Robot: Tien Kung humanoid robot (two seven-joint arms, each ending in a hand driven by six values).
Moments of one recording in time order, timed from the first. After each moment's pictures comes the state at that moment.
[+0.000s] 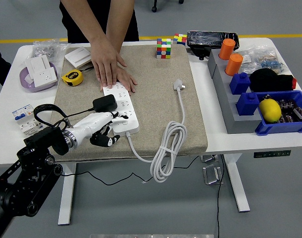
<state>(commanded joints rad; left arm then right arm) -0.27 0.11 -1.26 -1.31 2.27 -0.29 -0.10 0.17 -0.29 0.30 0.39 -0.16 -0.44 -0.13</state>
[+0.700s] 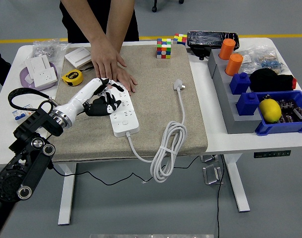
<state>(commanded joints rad) -0.33 0.07 -1.36 -1.29 1.78 -0.22 0.00 0.17 -0.29 0.29 0.39 -0.16 -0.44 -0.13</state>
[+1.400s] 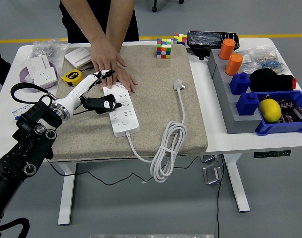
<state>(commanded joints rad) -0.50 0.09 -1.32 -0.95 1.94 -0.15 -0.14 0.17 -0.30 0.27 0.39 -0.15 -0.44 -0.13</state>
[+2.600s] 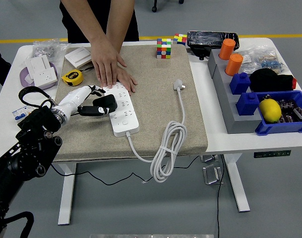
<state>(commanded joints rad) -0.53 0.06 -1.33 -0.78 2.21 -0.06 -0.13 0.18 -0.30 0.28 0.39 -0.15 -0.44 -0.13</state>
